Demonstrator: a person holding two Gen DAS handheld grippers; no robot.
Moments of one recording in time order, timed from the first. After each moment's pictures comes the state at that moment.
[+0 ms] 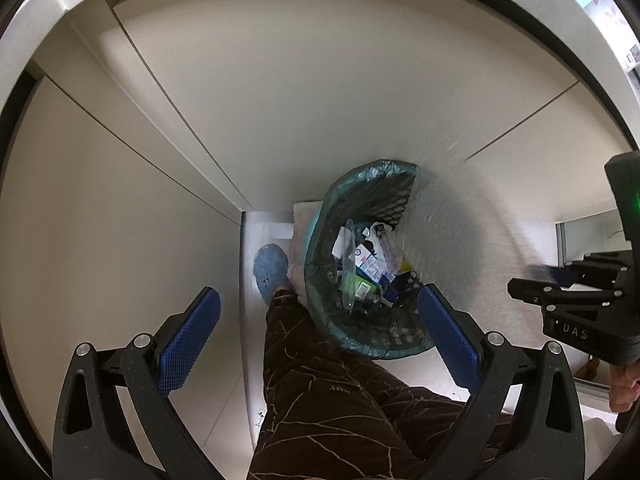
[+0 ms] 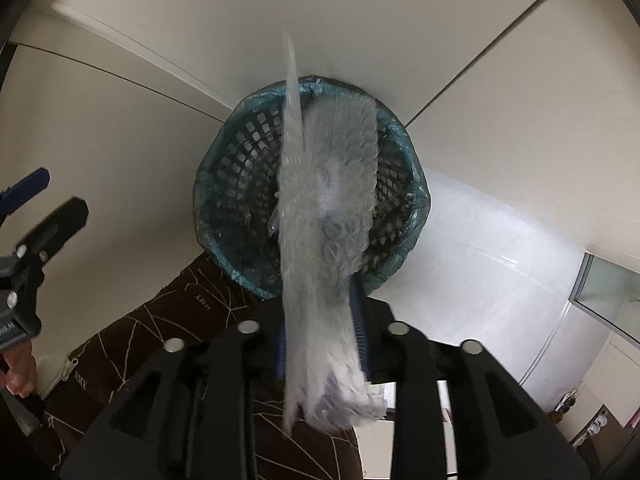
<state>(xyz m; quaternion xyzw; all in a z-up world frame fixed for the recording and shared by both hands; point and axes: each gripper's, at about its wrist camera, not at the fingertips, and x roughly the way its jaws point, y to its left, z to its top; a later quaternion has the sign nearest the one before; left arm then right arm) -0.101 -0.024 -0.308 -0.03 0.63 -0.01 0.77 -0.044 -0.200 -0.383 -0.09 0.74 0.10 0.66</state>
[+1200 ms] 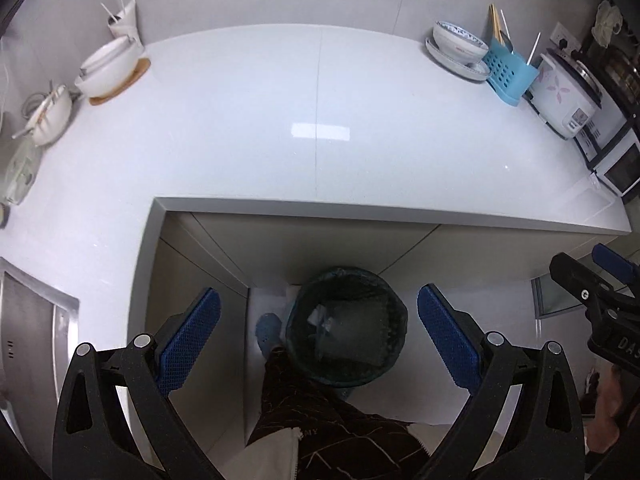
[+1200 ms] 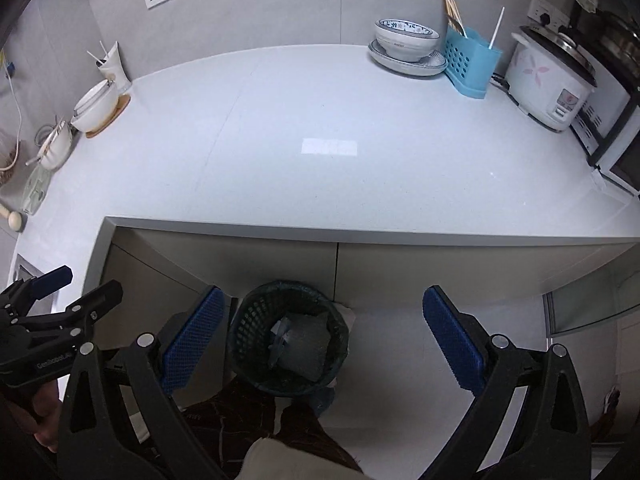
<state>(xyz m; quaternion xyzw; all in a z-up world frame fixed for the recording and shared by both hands) -0.125 -0.066 -0.060 -0.03 0.52 0.00 0.85 -0.104 -0.260 -0.066 -0.01 0.50 0.01 0.87</state>
